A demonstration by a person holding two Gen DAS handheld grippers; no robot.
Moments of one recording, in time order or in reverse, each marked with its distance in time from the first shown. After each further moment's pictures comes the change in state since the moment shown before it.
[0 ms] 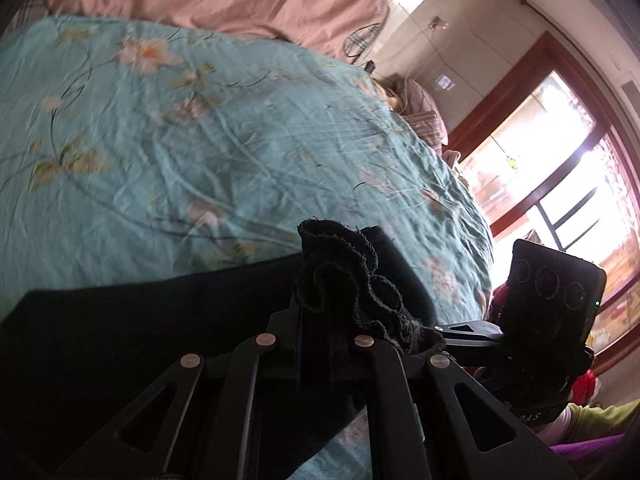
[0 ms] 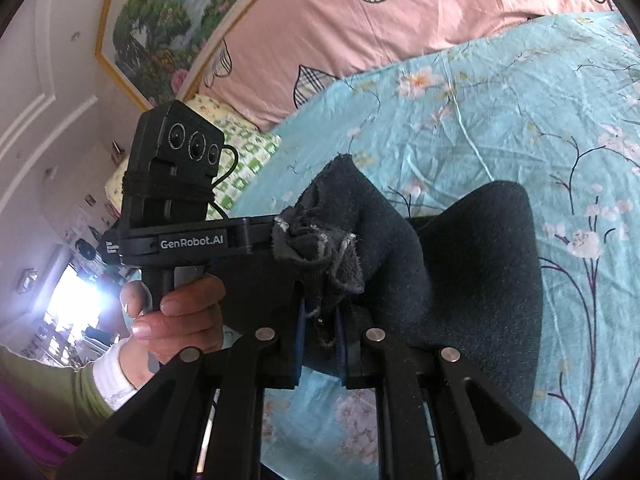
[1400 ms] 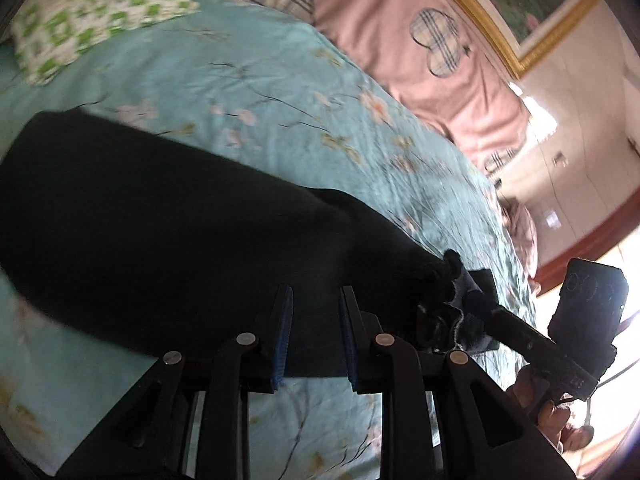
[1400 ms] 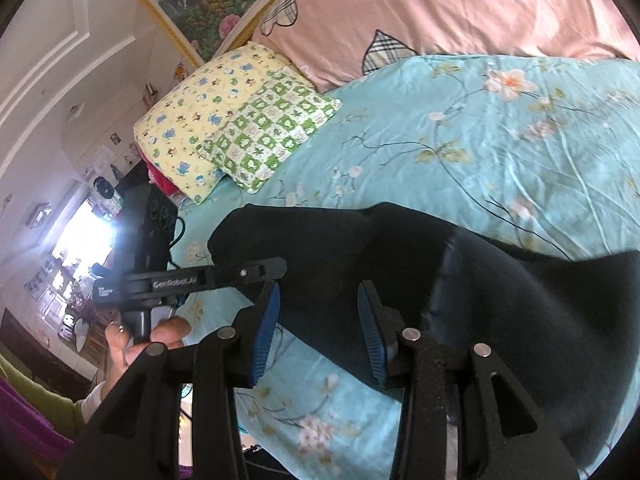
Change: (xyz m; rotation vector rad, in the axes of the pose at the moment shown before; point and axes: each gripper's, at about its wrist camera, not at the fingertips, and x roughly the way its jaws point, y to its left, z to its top) left arm -0.164 0.072 -0.136 -0.484 -0.305 0.334; right arm 0.049 0.080 0.015 -0.186 0.127 0.094
